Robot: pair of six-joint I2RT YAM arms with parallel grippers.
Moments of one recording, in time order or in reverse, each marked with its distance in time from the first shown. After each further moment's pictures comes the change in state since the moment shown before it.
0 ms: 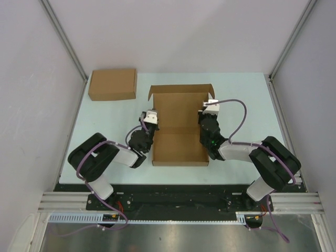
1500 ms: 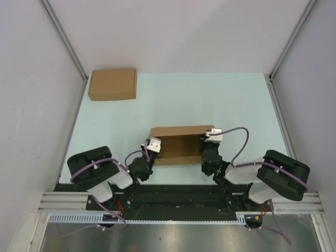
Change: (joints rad) left arm -0.358 -0.072 -0.303 0.071 -0.307 0.008; right arm 0.318 -0.137 -0.346 0.179 0.315 0.076
